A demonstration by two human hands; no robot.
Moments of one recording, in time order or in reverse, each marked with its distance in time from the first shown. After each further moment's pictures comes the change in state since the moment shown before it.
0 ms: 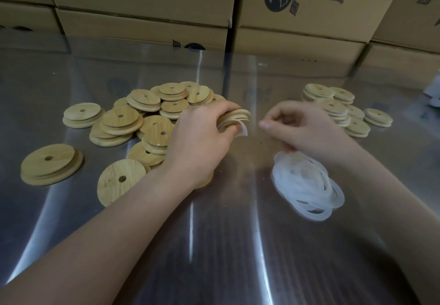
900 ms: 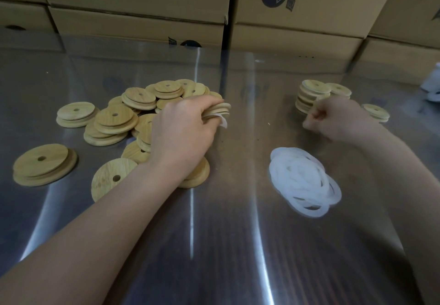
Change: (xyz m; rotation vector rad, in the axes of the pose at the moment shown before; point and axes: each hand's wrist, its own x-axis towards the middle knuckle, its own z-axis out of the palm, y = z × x) left_hand 0.003 -0.011 -0.007 0.119 0.081 0.006; right_hand 0.012 0.036 -0.046 -0.547 0.105 0.452
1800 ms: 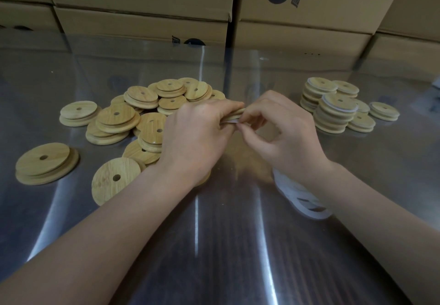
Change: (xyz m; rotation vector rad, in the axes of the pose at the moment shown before) left_hand -0.006 0.012 0.005 0.001 -0.065 0.151; right_hand -0.040 -0.061 0.058 0.337 0.535 -0.978
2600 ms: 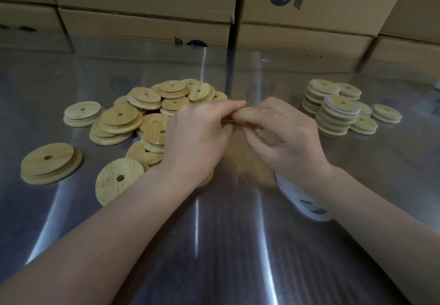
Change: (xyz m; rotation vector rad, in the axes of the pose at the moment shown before) left_hand -0.001 -0.004 0.001 -0.026 0.084 0.002; right_hand -0.003 0.001 0.004 -0.024 0.033 -0.081
